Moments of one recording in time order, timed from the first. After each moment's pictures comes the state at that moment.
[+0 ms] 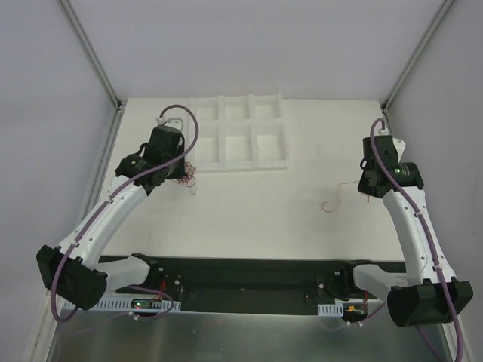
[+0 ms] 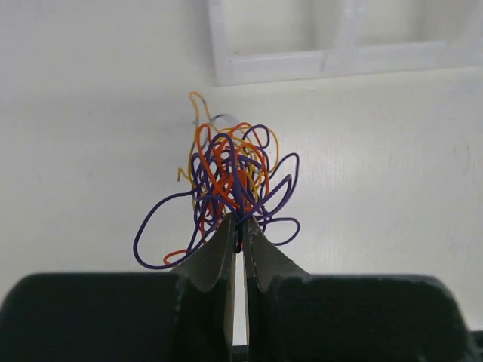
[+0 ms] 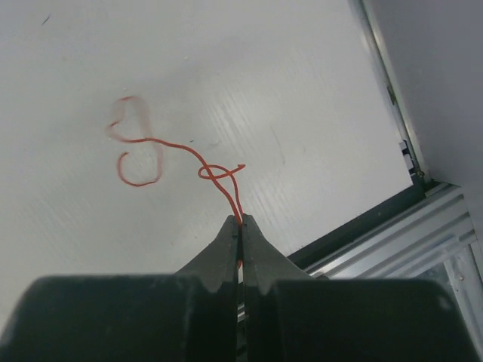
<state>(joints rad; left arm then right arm) -0.45 1.21 1.16 -0.79 -0.16 -0.32 0.15 1.10 1.18 -1.12 0.44 0.38</state>
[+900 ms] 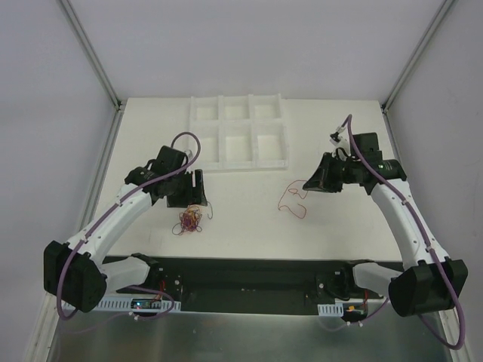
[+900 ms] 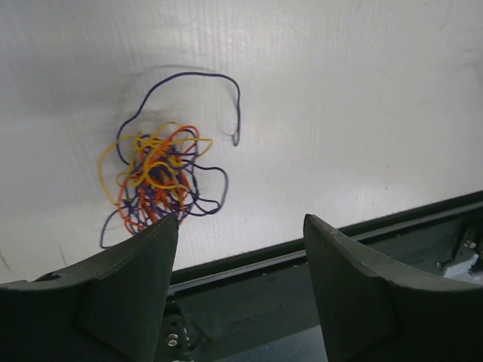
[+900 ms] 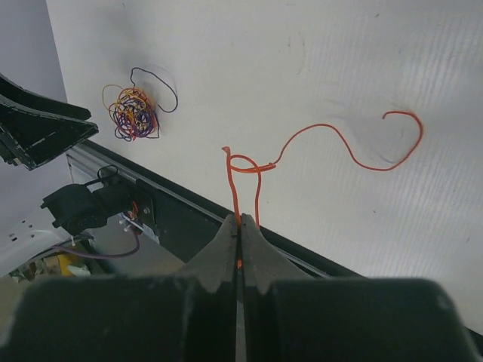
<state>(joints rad) -0.41 1.17 0.94 -0.85 0.15 -0.48 0.18 1.16 1.10 -0.89 -0.55 0.41</state>
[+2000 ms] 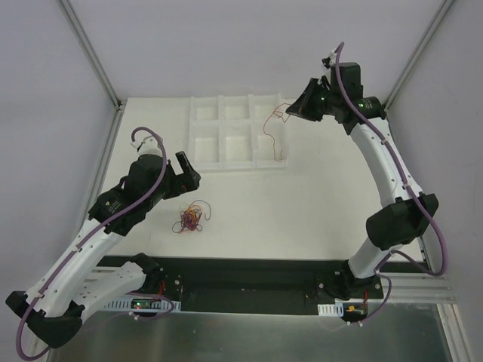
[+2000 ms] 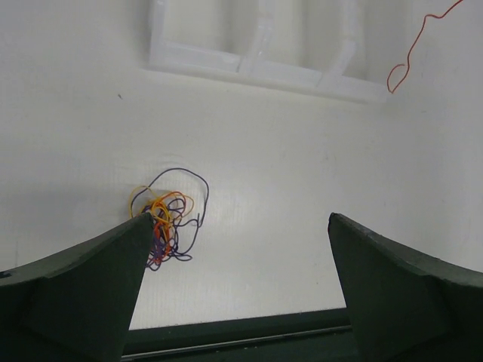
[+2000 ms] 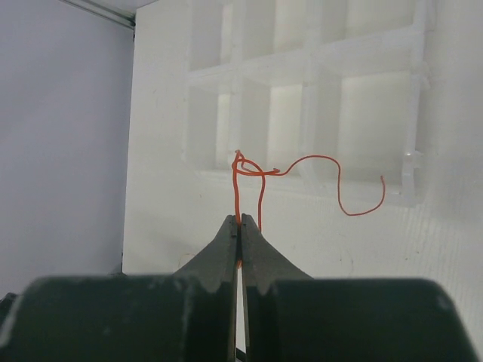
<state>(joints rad) -0.59 0.83 1.02 -0.79 -0.24 -0.71 0.29 1.65 1.82 -0.73 -0.33 0.61</state>
